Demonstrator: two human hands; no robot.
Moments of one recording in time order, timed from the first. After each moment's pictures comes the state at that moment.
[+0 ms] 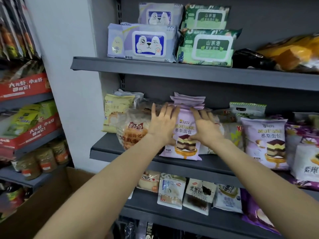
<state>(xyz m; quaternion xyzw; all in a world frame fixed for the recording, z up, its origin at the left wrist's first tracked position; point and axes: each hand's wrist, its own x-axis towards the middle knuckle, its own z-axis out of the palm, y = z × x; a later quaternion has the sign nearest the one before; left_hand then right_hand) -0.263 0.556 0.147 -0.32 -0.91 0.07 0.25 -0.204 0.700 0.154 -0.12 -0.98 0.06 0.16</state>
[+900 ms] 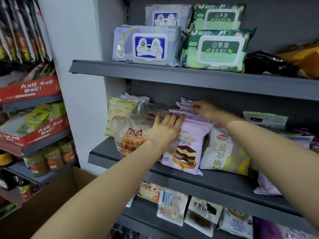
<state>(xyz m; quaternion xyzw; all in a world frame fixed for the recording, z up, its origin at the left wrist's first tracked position) -0.282 0.571 0.145 -0.33 -0.90 0.12 0.25 -0.303 0.750 0.211 -0.02 -0.98 0.20 0.09</state>
